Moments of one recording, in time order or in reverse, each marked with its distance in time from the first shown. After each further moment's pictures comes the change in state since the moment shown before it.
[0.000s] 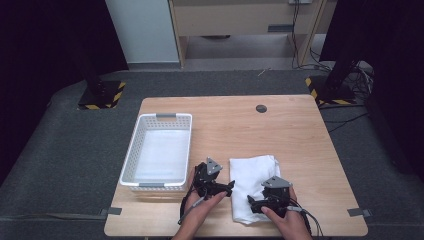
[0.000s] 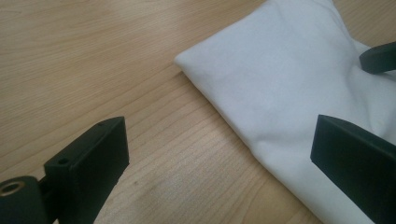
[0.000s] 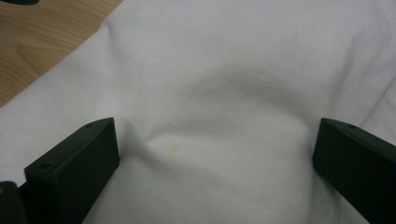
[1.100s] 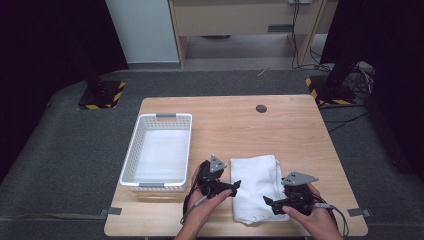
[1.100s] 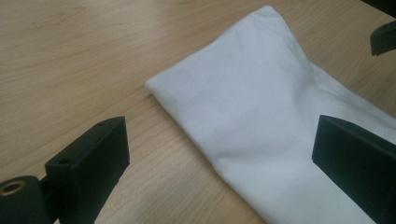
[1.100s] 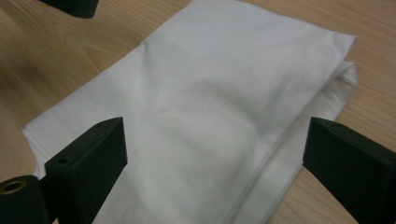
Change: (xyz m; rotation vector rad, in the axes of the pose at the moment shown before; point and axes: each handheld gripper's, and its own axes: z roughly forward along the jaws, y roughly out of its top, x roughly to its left) left arm -0.012 0.022 -0.010 -0.021 -0.079 -0.011; right arm -0.039 0.013 -0.060 -0.018 0.152 -0.100
